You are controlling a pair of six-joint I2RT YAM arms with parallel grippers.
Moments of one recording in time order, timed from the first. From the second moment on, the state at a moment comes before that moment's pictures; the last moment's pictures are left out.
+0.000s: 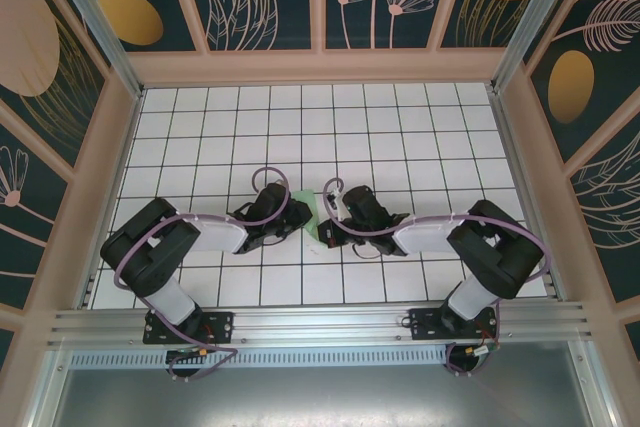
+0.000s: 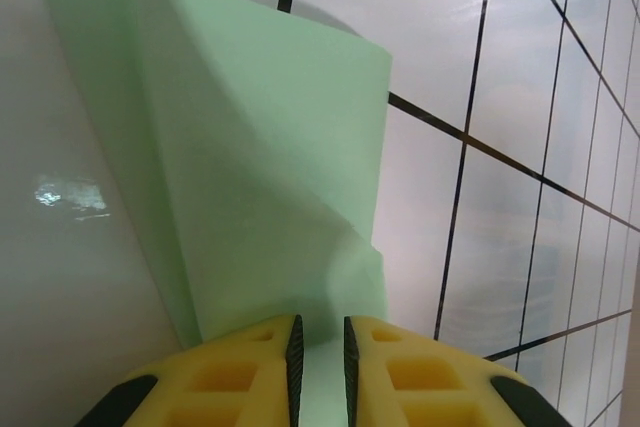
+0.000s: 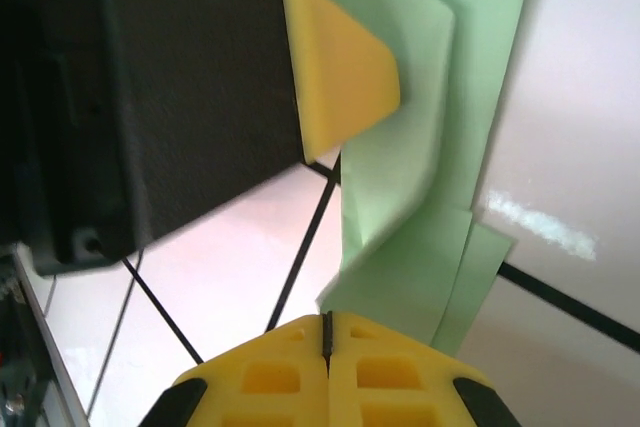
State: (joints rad) left arm -0.73 1.64 0.57 0.36 0.10 -1.17; right arm 0.85 1.59 0.57 0.28 -0.34 0.61
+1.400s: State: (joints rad) left arm -0.73 1.42 0.56 0.25 0.06 -1.11; right arm 0.74 1.71 0.35 0.78 -0.50 0.91
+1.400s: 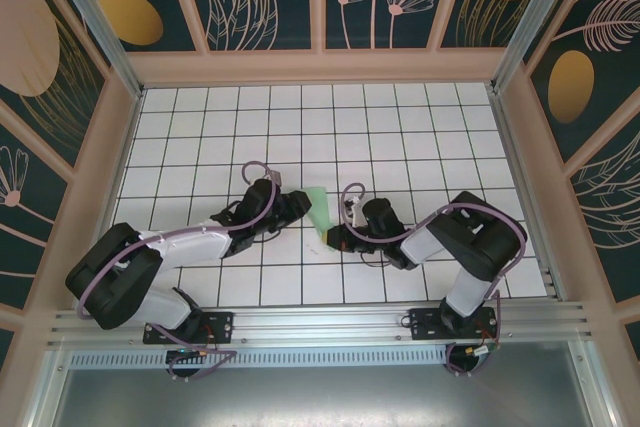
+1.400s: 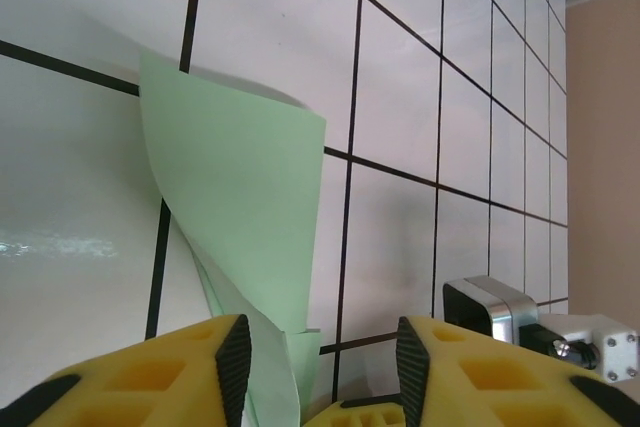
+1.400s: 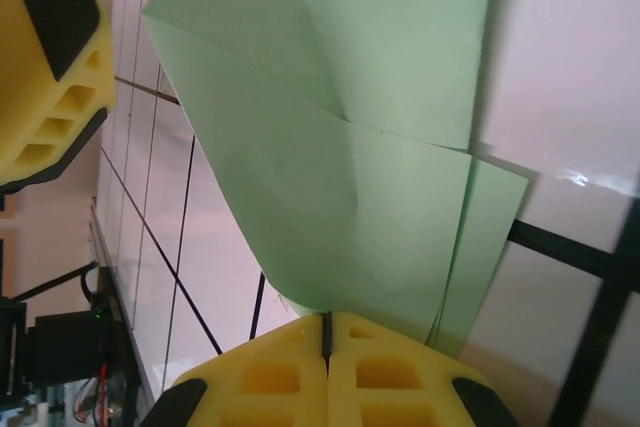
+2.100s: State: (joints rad) left arm -0.76 1.64 0.69 0.25 0.16 -1.04; right arm 0.68 1.75 0.34 0.84 -0.58 1.07
